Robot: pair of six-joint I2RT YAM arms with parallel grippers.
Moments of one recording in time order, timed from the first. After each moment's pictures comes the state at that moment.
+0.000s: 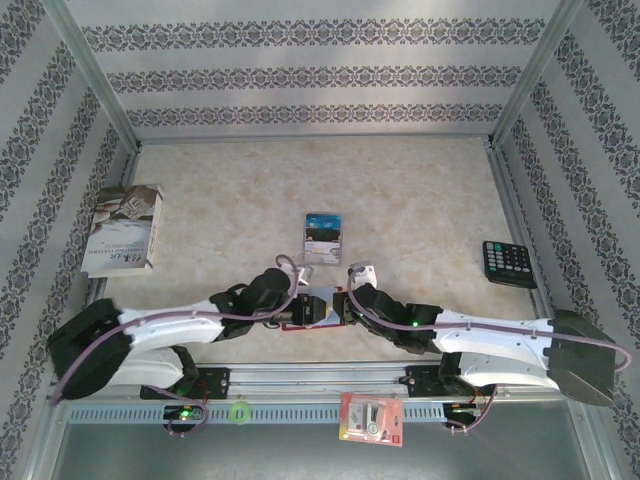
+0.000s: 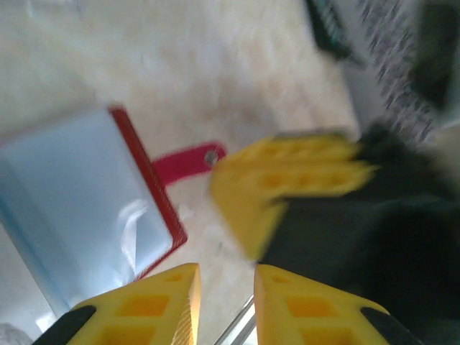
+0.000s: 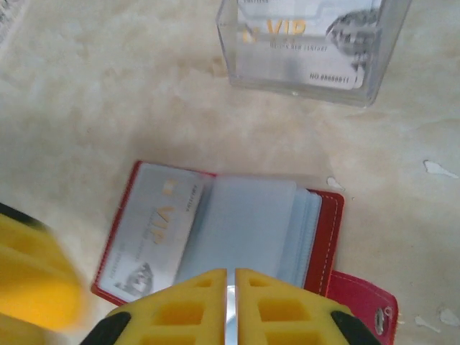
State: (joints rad) left arm -0.93 1.12 0.46 0.14 0.20 -0.89; right arm 1.12 1.12 0.44 -0.05 0.27 0.80
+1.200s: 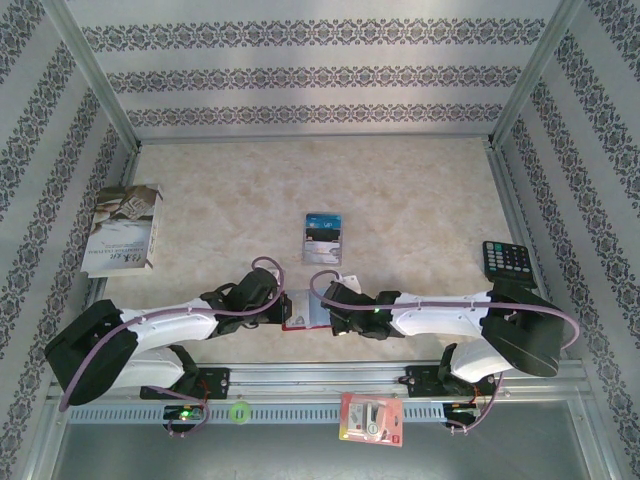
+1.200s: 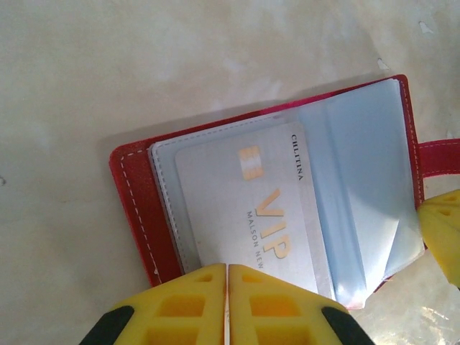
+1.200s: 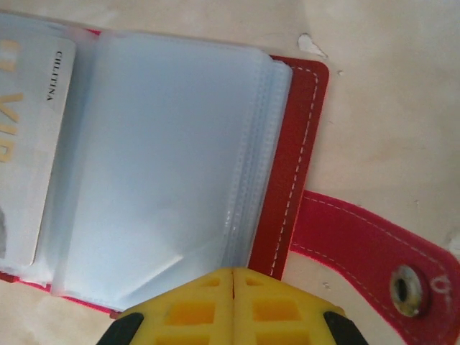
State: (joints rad) left arm -0.80 1.25 0.39 -0.03 0.11 -0.77; right arm 1.11 1.42 0.61 -0.32 0.20 0.84
